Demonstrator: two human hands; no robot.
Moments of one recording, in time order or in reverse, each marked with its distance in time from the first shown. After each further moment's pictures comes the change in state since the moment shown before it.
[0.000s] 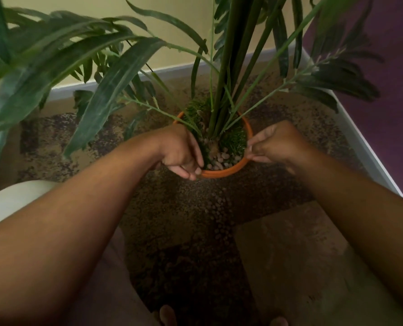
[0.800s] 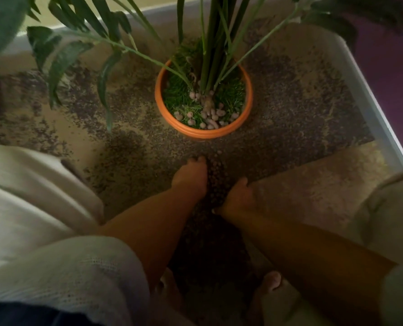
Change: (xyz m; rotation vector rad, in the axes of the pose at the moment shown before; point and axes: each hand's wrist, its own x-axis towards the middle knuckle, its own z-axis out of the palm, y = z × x) left_hand 0.085 -0.091 0.144 0.575 0.206 -0.087; right_hand -0.047 0.169 0.140 -0.488 0.089 0.435
